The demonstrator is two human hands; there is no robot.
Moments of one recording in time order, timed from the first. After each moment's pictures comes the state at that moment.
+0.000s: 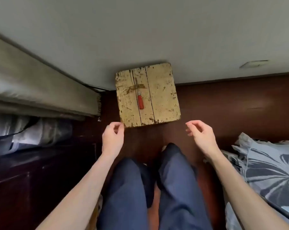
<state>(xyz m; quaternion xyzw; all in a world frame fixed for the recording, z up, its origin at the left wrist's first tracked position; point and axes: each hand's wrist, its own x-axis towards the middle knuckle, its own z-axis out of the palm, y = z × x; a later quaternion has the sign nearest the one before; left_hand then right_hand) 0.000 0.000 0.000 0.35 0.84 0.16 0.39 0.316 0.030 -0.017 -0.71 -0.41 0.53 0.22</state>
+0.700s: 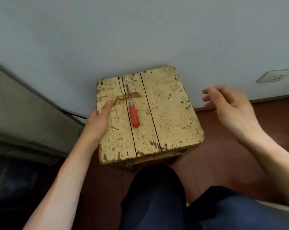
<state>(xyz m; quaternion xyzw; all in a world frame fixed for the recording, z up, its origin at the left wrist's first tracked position) -0.046 0.121 -0.142 0.33 0.74 0.39 0.45 0.305 0.125 -0.094 -0.61 -0.59 0.35 0.40</state>
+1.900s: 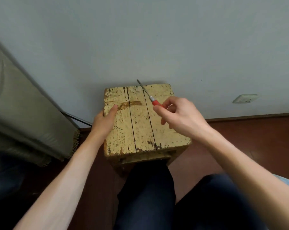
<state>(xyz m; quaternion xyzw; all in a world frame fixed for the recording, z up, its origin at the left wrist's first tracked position) -0.044 0.120 -0.139 0.34 0.73 0.39 0.45 0.216 0.105 -0.034 -0.58 -0.70 0.35 0.23</state>
